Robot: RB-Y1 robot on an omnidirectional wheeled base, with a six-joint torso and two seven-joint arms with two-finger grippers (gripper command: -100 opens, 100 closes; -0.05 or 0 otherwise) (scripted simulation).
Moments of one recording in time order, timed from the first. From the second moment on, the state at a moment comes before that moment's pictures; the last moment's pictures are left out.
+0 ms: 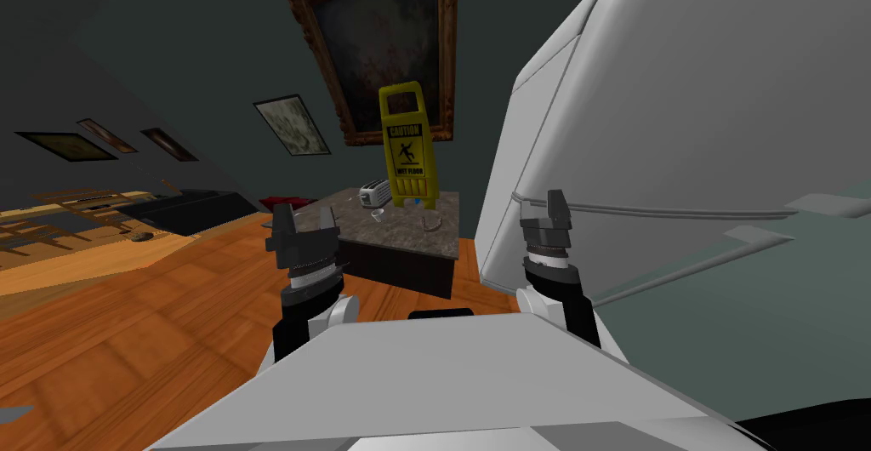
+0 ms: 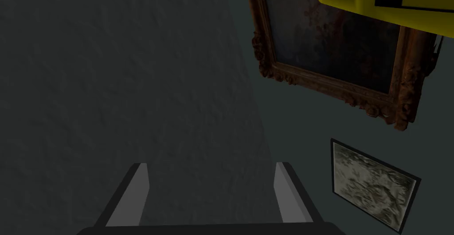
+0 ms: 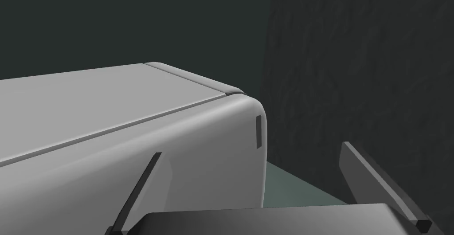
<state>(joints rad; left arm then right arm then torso) 0.53 -0.04 0.07 -2.37 -0.02 -0.64 0.10 0.54 -0.03 -0.04 -2.34 0.01 -0.57 0.11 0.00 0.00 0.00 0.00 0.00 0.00</state>
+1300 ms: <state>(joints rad) 0.25 0.12 0.03 -2.10 0.00 -0.39 0.17 0.53 -0.03 -0.04 -2.34 0.01 -0.57 0.11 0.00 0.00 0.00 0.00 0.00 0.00</state>
